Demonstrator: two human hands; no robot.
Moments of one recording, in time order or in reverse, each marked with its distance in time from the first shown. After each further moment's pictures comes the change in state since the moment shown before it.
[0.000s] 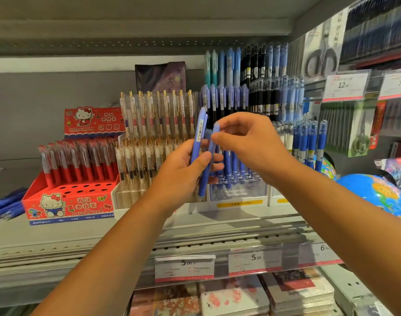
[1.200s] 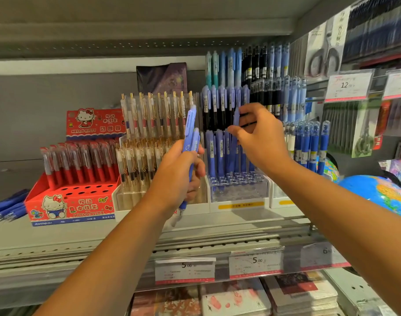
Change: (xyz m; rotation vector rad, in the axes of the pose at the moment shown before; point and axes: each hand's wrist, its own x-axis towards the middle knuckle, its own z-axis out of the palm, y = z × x) left_hand 0.000 0.004 0.000 -0.023 0.123 -0.071; right_hand 0.031 0.039 -0.013 -0.371 0.235 -0.104
